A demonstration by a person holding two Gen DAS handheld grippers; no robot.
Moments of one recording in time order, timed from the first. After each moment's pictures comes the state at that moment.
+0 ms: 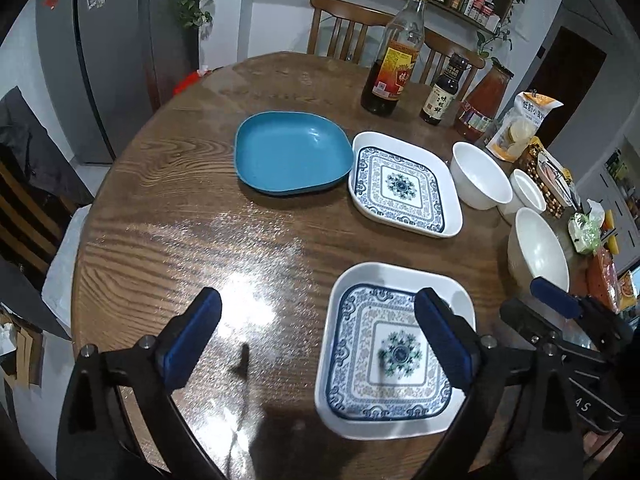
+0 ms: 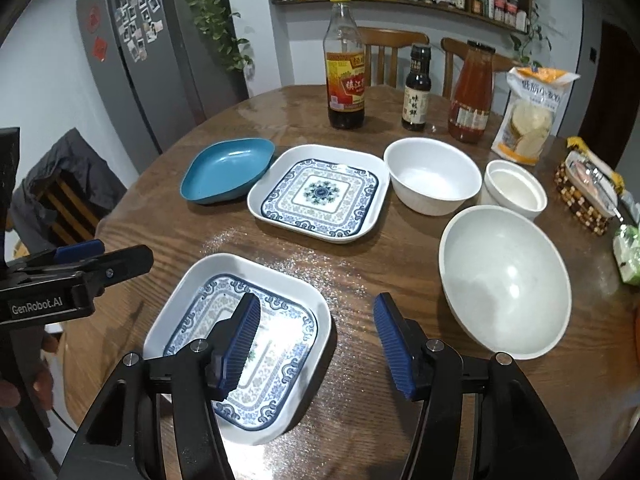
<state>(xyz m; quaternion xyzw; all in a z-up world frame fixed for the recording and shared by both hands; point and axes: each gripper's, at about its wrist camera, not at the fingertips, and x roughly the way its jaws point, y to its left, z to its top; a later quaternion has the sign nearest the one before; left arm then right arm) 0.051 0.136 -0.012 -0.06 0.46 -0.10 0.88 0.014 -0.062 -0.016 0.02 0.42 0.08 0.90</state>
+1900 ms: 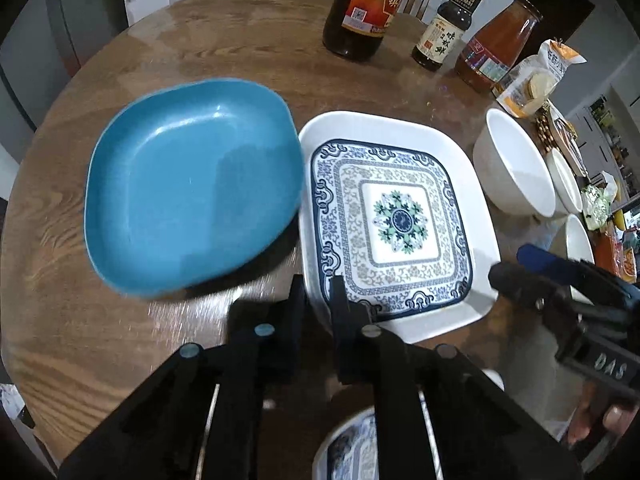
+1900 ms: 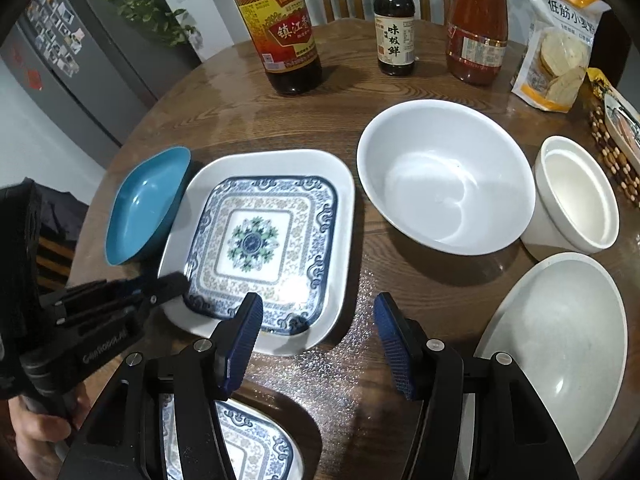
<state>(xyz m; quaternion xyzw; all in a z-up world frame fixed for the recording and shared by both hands) 0.178 0.092 -0.065 -0.02 0.56 -0.18 0.80 0.145 -0.089 -0.049 0.10 0.53 0.05 0.84</state>
